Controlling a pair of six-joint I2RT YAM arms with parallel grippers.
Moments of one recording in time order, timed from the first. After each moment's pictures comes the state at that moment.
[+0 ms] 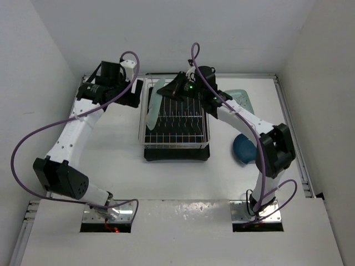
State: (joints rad) left arm -0.24 1.45 1.61 -0.83 0.00 0.07; right arm 0.55 1.80 1.46 0.12 -0.43 1.05
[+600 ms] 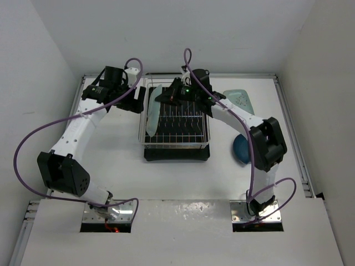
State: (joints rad) left arm -0.21 1.49 1.51 -0.81 0.13 0.07; right arm 0.54 1.92 1.49 0.13 -0.56 1.04
